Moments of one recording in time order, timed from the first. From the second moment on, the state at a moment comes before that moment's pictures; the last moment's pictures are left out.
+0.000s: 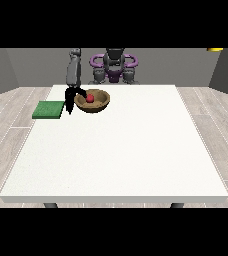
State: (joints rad) left arm -0.68 0.62 0.46 -1.21 0.29 -0.35 0.18; right arm -0.39 -0.08 -0.29 -0.68 -0.21 0.06 -0.52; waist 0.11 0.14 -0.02
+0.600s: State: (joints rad) left arm -0.68 0.66 0.49 -1.22 0.35 -0.39 0.18; right arm -0.34 -0.12 -0.29 -0.69 -0.15 -0.11 -0.56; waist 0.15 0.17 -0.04
